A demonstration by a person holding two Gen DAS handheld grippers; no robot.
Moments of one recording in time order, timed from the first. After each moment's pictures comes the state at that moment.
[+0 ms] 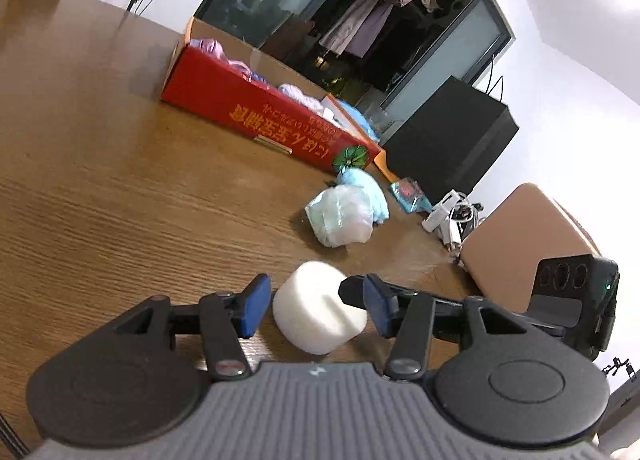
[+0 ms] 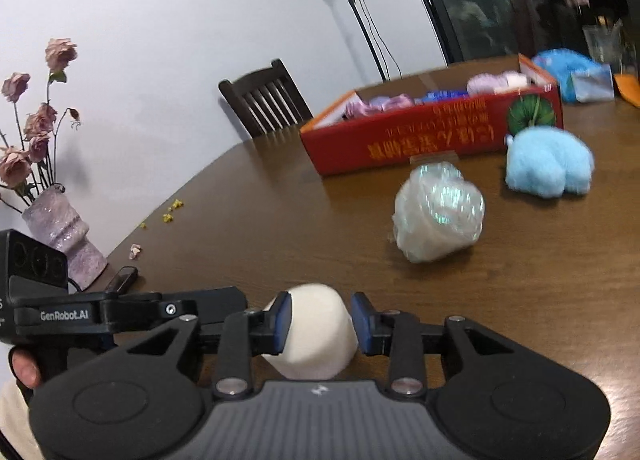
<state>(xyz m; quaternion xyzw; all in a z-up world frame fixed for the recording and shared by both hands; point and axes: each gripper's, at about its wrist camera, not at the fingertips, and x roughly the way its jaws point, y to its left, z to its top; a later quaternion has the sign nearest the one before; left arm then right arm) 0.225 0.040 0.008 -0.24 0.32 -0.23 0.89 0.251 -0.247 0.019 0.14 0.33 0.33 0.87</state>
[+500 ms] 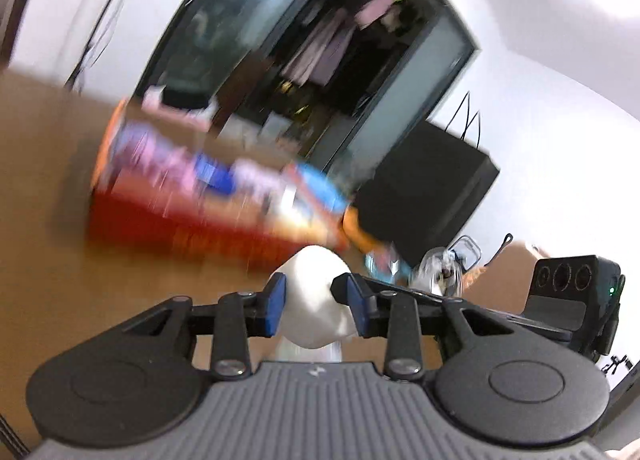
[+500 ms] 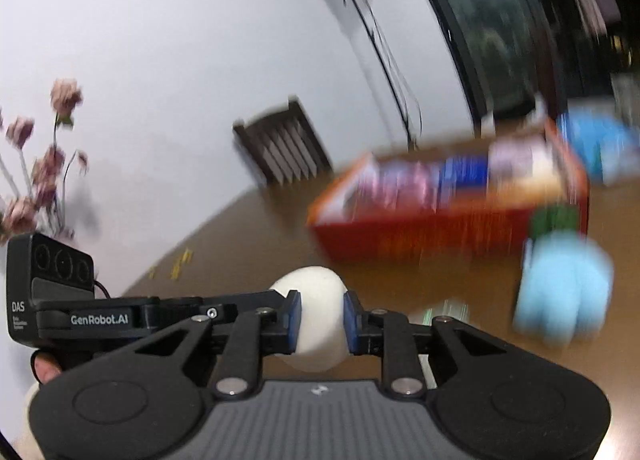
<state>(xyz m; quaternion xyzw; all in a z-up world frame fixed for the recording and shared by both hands) 0.348 0.030 0.089 -0.21 0.25 -0.27 0.90 0.329 -0.253 0.086 0.13 0.26 0.35 0.89</state>
